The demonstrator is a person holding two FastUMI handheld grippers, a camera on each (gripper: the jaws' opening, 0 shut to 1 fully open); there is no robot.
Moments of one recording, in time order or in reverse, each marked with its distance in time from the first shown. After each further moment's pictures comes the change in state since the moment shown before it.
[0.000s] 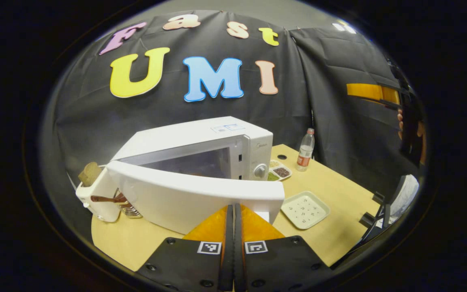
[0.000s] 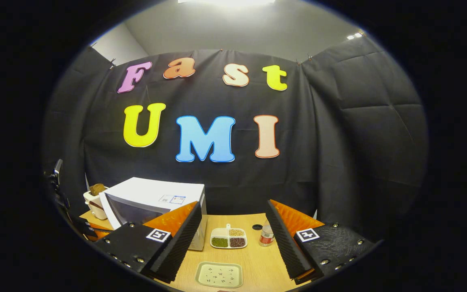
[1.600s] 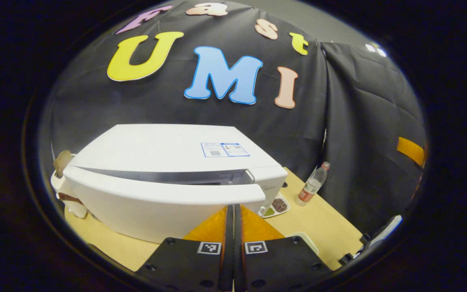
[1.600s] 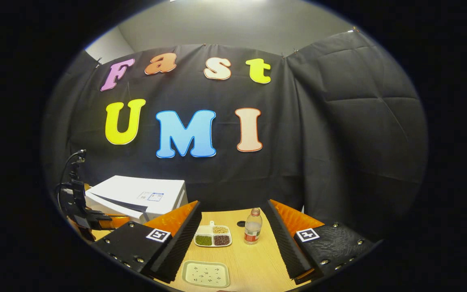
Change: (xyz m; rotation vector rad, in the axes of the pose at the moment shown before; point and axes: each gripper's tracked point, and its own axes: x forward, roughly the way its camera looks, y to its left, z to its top) left arm 0.126 -0.004 0.068 -0.224 -0.030 -0.002; right arm 0.016 -0.048 -0.009 0.028 0.040 -0.088
